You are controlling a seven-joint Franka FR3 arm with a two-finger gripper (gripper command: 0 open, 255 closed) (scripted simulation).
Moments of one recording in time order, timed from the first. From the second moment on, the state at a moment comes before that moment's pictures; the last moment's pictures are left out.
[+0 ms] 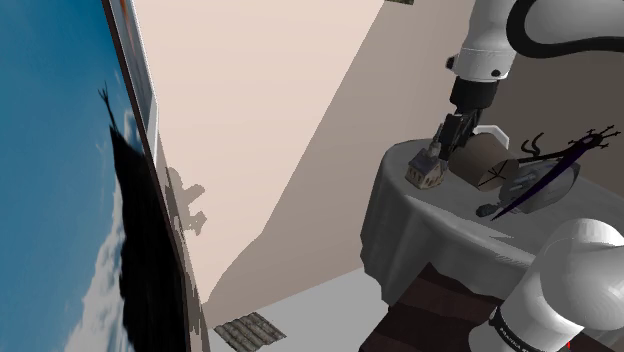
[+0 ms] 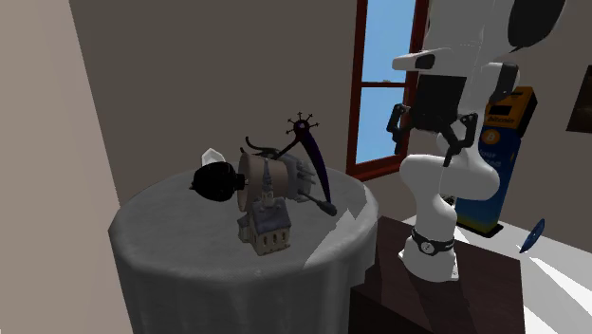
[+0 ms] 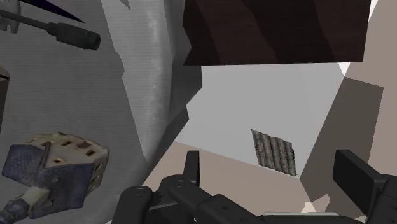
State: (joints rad) arm -0.02 -0.83 0.03 -2.34 -0.07 1.49 0.01
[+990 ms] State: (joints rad) arm 0.02 -0.71 -0.39 -2.26 -0.20 1.68 -0.53
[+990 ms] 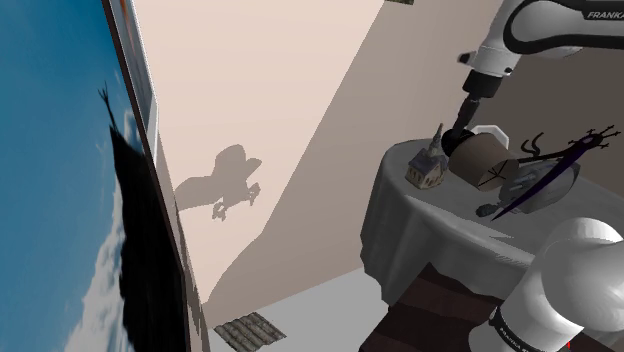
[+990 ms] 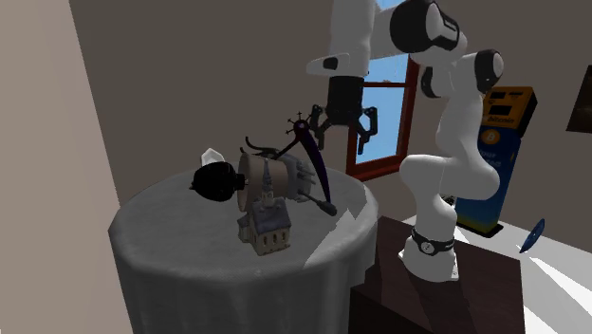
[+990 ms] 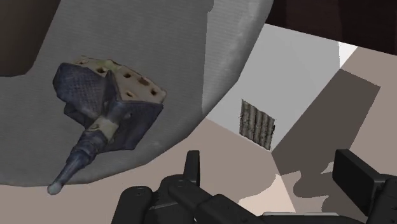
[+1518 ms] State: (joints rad) arm 0.14 -0.49 -0.68 -2.05 -0.12 1.77 -0.90
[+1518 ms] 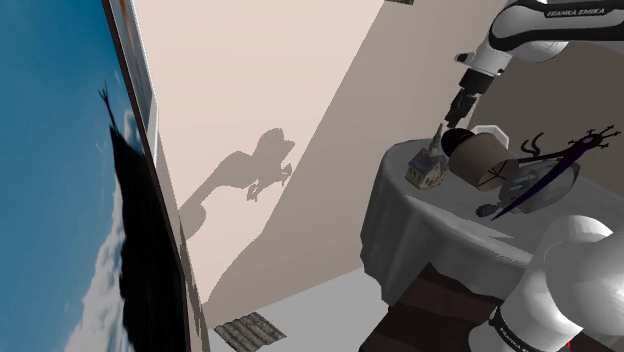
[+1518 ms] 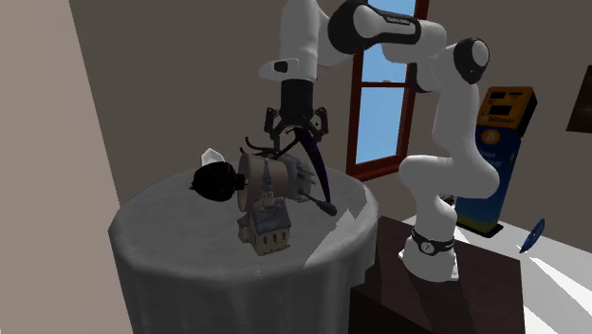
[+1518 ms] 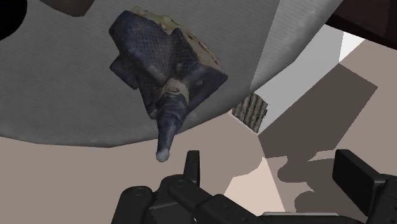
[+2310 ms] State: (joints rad) arm 0.27 -0.24 -0.95 -1.92 0.08 1.85 -1.23
